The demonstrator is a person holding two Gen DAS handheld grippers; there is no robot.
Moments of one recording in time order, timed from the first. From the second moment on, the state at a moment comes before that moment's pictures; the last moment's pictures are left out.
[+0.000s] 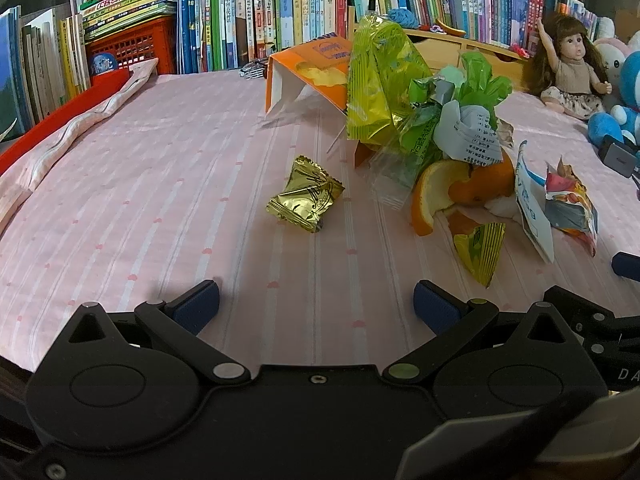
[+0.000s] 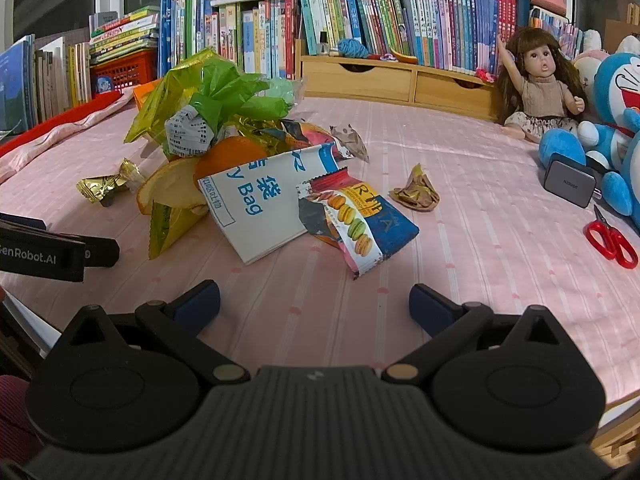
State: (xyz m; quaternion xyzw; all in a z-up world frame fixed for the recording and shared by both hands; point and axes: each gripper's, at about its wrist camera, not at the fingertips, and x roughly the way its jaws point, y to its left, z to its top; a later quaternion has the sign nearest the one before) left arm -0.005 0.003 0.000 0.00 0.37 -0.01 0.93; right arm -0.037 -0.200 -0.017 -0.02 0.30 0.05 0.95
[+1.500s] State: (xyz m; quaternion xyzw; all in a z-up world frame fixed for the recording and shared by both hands) left arm 0.027 0.038 0.008 -0.11 0.30 0.00 0.95; right arm -0.006 -0.234 -0.004 0.01 0.25 0.07 0.97
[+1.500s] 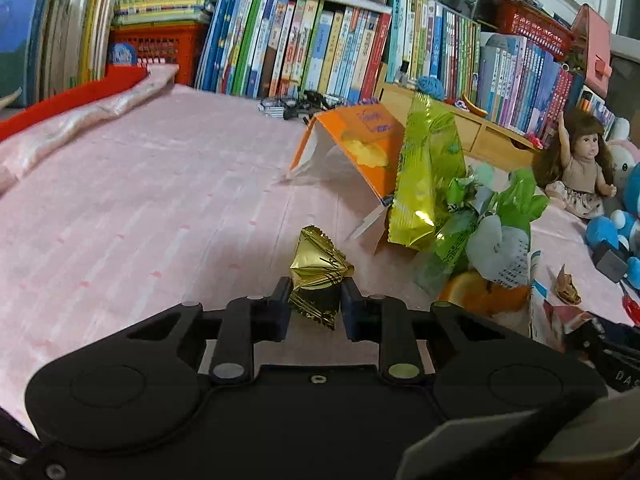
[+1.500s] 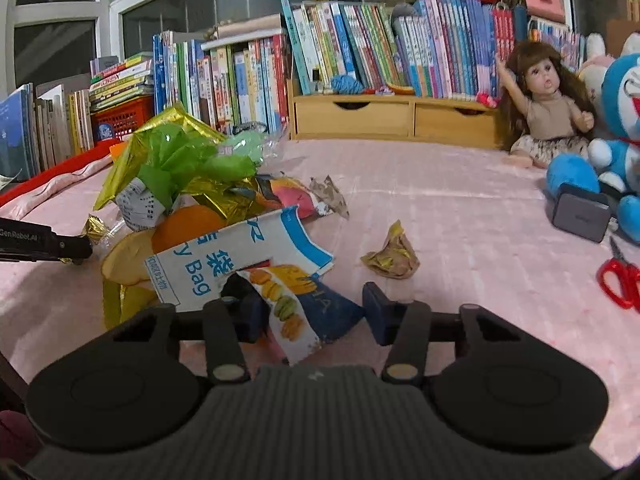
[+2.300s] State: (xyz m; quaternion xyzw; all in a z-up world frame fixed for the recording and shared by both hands) left arm -0.139 0.017 0.038 -0.07 0.29 -0.10 0.95; right arm -0.123 -0.195 0.016 0.01 0.24 0.20 0.95
